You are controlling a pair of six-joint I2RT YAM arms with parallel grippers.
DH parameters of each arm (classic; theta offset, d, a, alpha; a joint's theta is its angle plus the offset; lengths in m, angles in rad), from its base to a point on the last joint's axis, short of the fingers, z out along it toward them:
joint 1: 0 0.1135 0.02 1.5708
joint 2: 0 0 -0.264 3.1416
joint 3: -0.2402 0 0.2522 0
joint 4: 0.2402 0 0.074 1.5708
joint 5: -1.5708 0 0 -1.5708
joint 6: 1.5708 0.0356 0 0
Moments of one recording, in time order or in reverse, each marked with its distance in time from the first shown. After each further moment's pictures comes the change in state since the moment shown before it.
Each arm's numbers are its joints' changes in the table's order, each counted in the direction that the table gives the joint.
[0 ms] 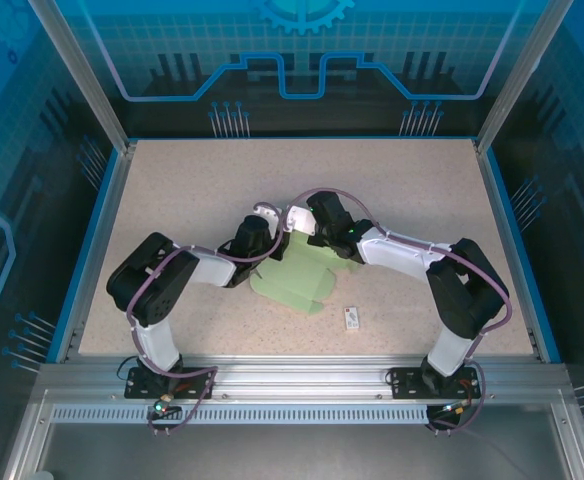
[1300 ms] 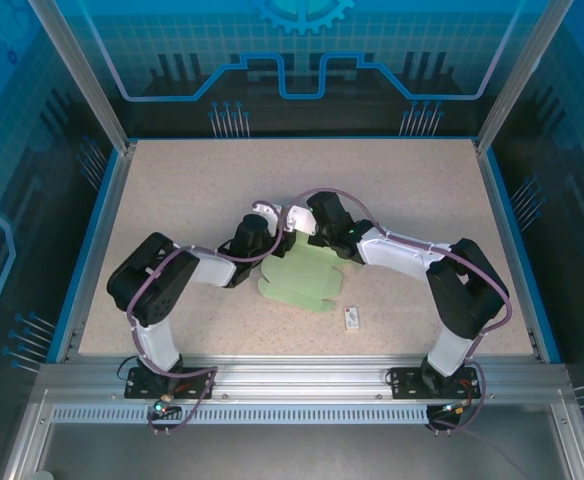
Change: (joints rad) left arm 0.002 0.003 0.000 -0.068 -0.041 -0.029; right arm 0.001 0.000 0.003 0.002 -0.014 0.010
